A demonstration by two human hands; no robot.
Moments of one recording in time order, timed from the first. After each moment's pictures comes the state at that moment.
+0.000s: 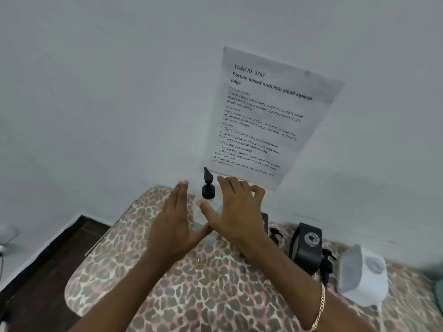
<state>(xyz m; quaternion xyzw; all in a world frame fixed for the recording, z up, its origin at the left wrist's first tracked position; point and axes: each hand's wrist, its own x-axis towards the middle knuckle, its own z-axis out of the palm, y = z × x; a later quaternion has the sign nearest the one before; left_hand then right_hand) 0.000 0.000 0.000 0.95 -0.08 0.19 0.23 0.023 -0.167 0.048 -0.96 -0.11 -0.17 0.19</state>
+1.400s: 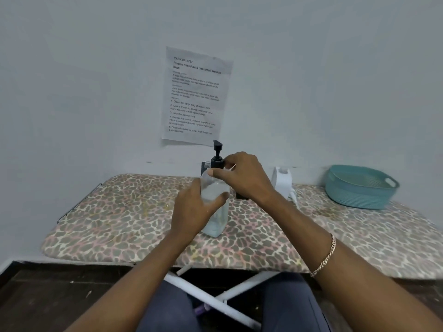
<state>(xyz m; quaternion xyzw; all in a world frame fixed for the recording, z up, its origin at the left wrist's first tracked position) -0.173 -0.096 -0.039 0.85 -0.16 0.25 0.43 -0.192 -0.246 0.044 -0.92 -0.03 -0.22 0.33</state>
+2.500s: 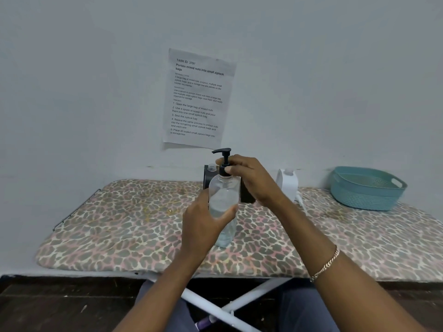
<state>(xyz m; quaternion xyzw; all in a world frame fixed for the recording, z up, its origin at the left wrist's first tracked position) -0.167 -0.097 -0.082 0.82 -0.21 0.29 0.46 -0.170 -0.259 0.015 -0.79 -0.15 -0.14 0.58</state>
